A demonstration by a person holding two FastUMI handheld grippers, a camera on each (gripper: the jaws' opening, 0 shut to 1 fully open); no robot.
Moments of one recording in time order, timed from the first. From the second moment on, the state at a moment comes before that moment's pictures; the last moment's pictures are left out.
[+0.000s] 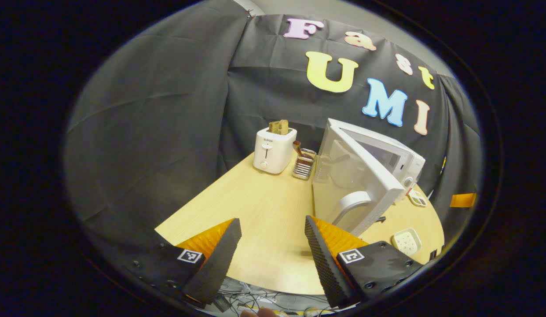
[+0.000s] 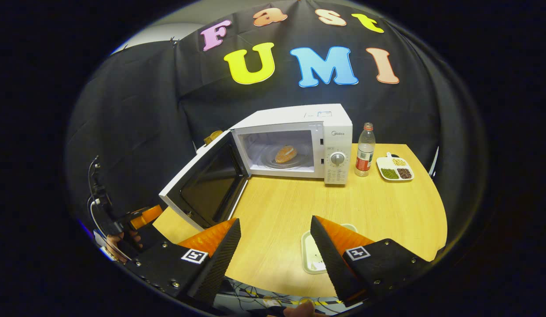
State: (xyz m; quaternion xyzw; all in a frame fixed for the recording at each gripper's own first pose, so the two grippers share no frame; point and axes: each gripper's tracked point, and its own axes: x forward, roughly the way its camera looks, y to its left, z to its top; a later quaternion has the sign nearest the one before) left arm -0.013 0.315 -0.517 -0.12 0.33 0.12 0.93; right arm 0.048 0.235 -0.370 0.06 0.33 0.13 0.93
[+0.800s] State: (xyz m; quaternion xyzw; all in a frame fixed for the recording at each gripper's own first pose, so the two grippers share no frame) left arm 0.068 0.160 -0.518 0.00 0.36 0.03 0.93; right arm -0.019 0.112 -0.313 0.05 0.28 0.13 0.95
